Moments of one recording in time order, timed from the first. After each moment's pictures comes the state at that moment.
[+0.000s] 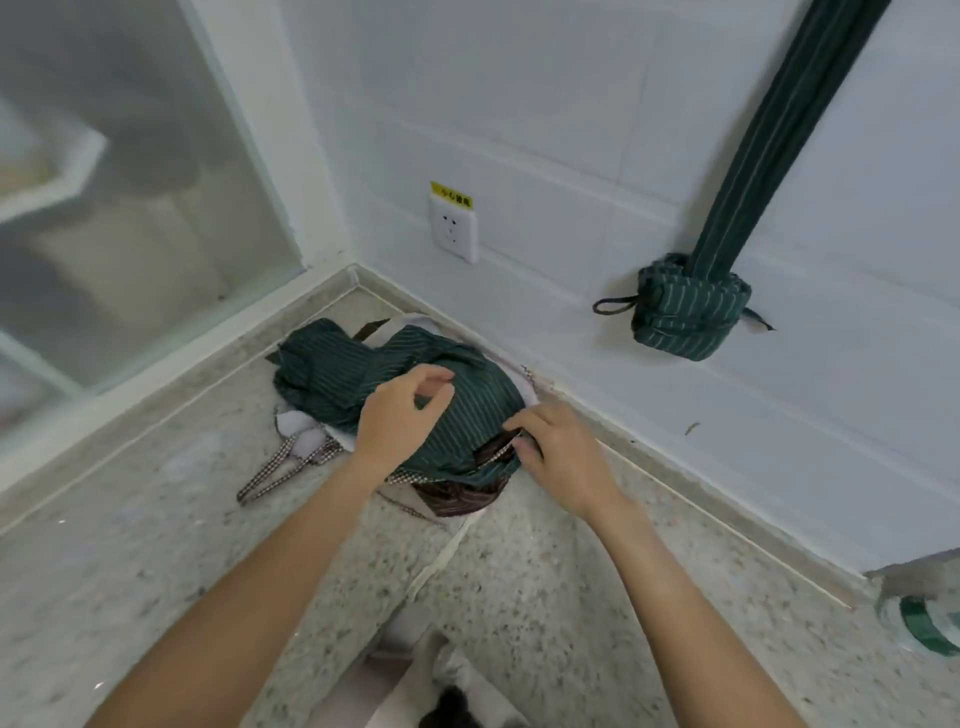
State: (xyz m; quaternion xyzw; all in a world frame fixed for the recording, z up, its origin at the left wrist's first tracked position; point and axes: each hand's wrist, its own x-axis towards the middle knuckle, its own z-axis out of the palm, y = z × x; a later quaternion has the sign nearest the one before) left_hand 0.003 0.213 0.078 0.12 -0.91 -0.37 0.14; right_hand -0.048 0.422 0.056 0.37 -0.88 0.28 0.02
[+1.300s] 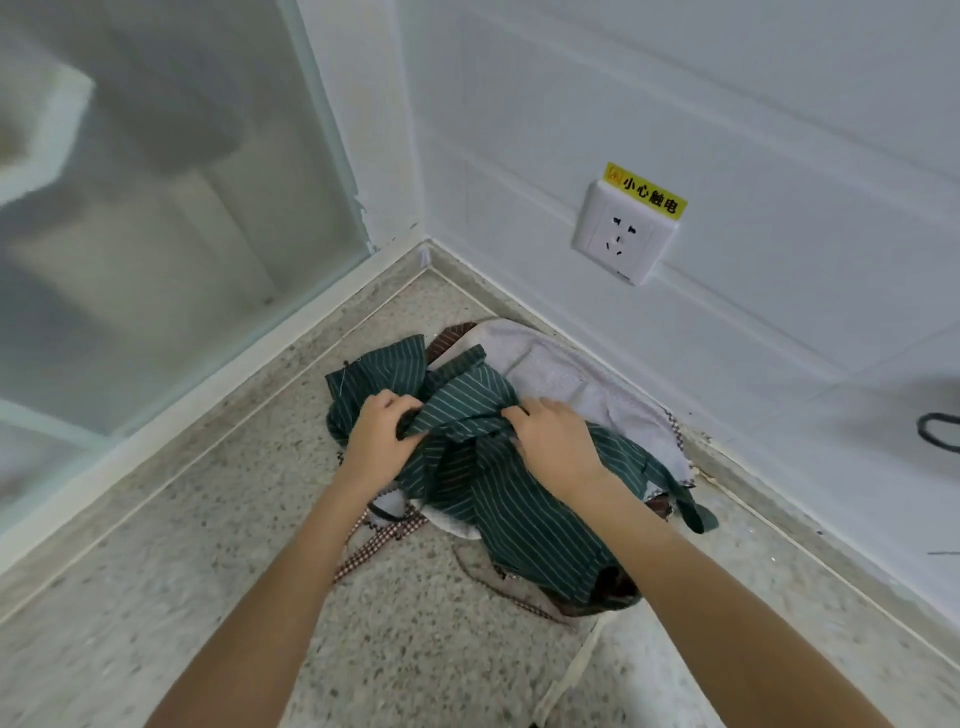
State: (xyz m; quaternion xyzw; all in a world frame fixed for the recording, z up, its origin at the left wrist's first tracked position) left_hand -0.052 -0.023 -0.053 0.17 -0.93 -0.32 0.07; right_hand -0.144 0.183 -0.016 0.41 -0.91 0.02 -0.04
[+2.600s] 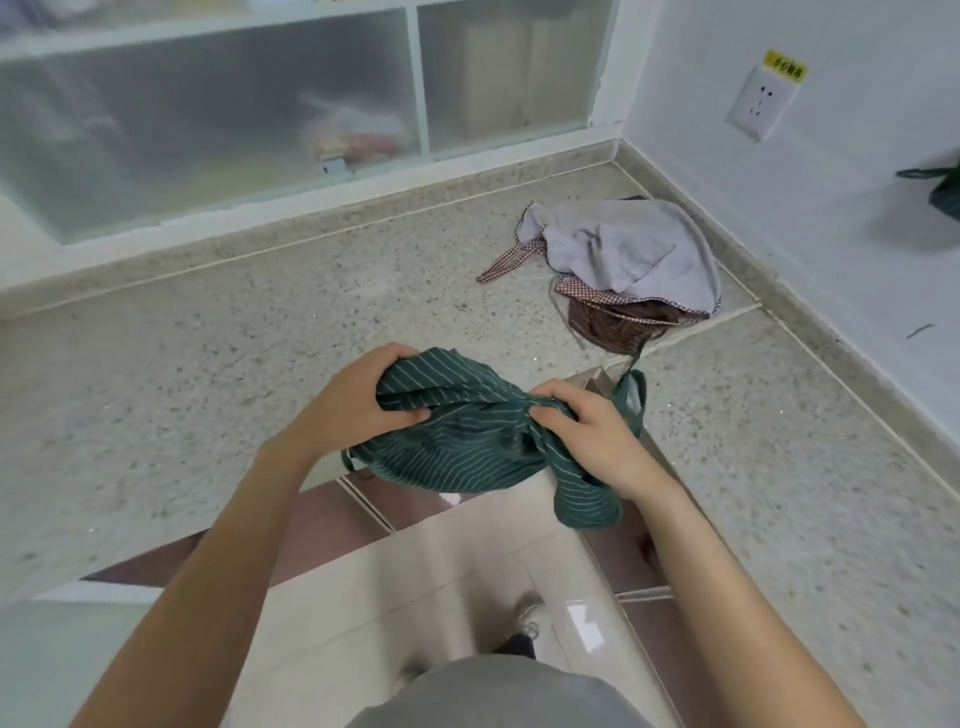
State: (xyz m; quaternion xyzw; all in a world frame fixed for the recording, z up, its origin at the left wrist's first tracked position) left_hand 0.512 0.205 0.088 0.25 -0.88 -0.39 0.09; right_hand 0.327 0.400 0.089 0.41 -0.72 0.45 -0.34
